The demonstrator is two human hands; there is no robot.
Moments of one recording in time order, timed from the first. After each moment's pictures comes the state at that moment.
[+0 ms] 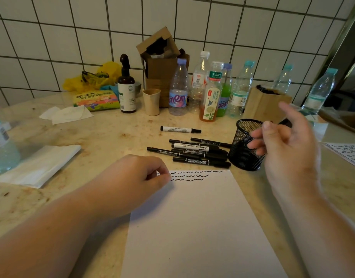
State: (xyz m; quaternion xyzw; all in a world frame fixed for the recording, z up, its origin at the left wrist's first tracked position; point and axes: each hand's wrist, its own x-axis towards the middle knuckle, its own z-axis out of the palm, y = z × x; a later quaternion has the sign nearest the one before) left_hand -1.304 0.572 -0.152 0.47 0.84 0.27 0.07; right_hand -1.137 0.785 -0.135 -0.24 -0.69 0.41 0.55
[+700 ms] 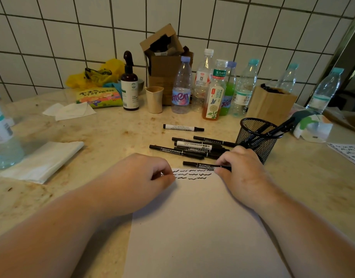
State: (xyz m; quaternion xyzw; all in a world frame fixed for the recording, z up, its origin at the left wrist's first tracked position) left_hand -1.305 0.574 -0.156 0.48 0.84 0.25 0.06; right_hand -1.165 0.780 -0.173 -0.29 -0.93 0.13 0.19
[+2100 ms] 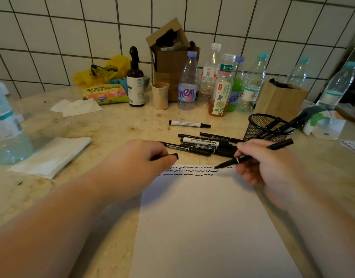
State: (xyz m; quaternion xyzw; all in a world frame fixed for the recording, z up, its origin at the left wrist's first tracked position) left_hand -1.309 0.571 -0.138 0.42 0.85 0.30 0.10; right_hand -1.149 0.771 -0.147 -0.27 -0.70 0.60 0.28
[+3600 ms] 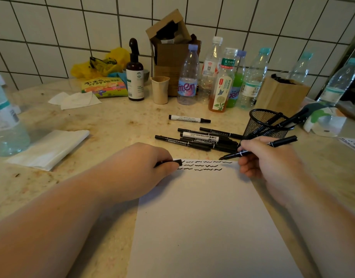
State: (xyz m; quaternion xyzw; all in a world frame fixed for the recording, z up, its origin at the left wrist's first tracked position) left_hand -1.311 0.575 -0.155 0.47 0.86 0.20 0.08; right_hand -1.151 0.774 -0.151 -0.33 -0.69 0.57 0.32
